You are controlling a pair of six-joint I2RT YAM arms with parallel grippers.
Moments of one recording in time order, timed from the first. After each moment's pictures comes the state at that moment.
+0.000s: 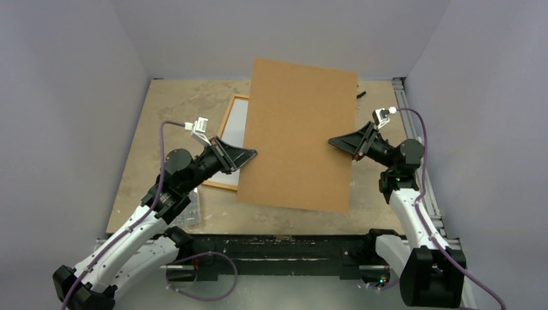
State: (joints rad) left arm -0.61 0.74 0.66 0.03 0.21 -0.97; right arm -0.04 0.96 0.53 0.69 -1.06 1.44
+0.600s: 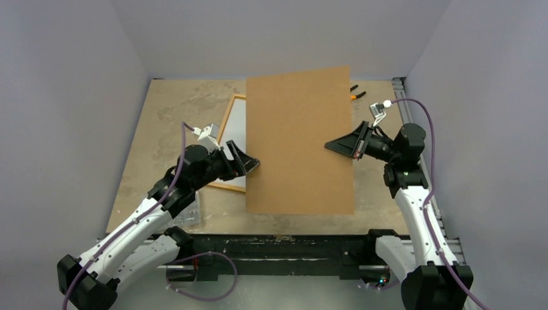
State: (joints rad) left arm -0.61 0.80 0.69 -0.25 0.09 -0.85; right arm -0.01 0.91 0.73 0.14 -1.08 1.03
